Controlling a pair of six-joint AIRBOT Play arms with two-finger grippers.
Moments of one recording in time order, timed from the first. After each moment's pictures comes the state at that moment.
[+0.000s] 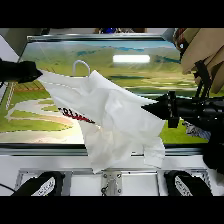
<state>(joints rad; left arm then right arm) 0.05 -1.15 1.68 1.22 -1.44 -1.53 -0.11 -0.87 0.92 -0.20 1.47 0.42</state>
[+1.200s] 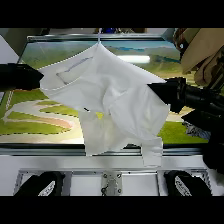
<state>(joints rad) -0.21 -0.93 1.64 1.44 -1.43 -1.62 -0.11 -0.83 0.92 -0.04 1.21 0.45</state>
